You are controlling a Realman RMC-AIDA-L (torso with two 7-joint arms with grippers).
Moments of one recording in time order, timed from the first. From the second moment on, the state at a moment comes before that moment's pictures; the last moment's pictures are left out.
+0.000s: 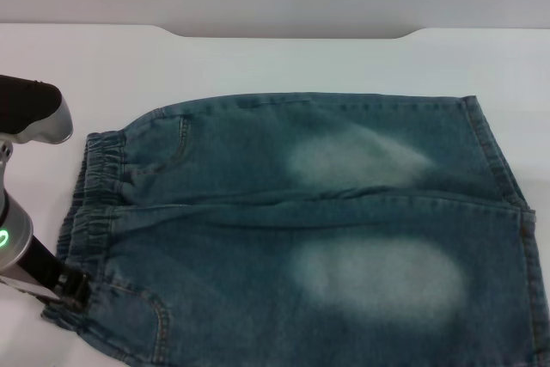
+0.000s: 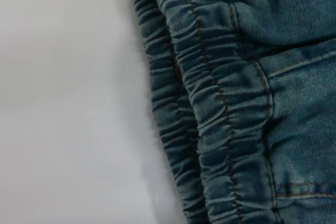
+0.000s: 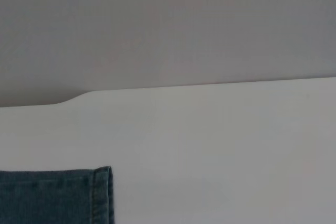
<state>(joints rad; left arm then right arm) -0.37 -2.06 -1.57 -1.56 2.84 -1.74 0.01 -0.03 2.08 1.88 1.83 -2.66 1.09 -0.24</state>
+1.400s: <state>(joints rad) -0.37 -2.06 -1.55 -1.71 2.84 -1.80 -0.02 -0.02 2.08 1.84 1.86 -2.65 1.26 -0.19</state>
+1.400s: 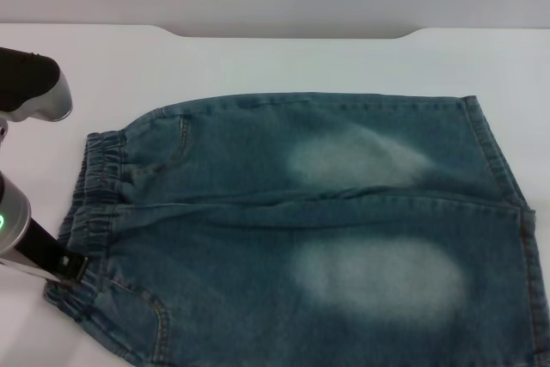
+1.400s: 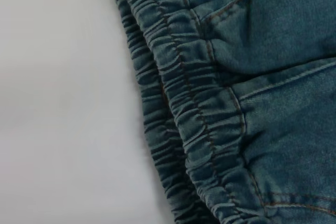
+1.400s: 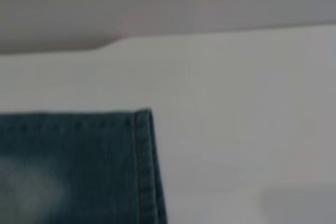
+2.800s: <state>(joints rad) -0.40 -2.06 -1.55 -1.68 2.85 -1.75 -0.01 -0.01 2.08 1.73 1.93 -2.58 1.63 -0.20</state>
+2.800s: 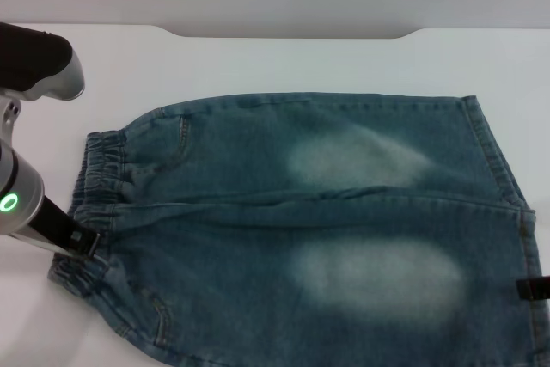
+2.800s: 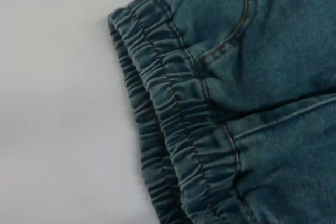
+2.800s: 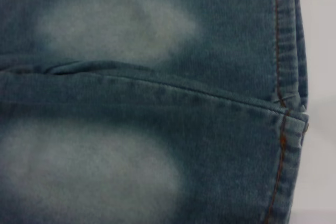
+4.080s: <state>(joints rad) -0.44 -2.06 -1.55 -1.67 2.85 -1.76 -0.01 -0.04 2.08 1.71 1.85 -2.57 1.62 -0.19</state>
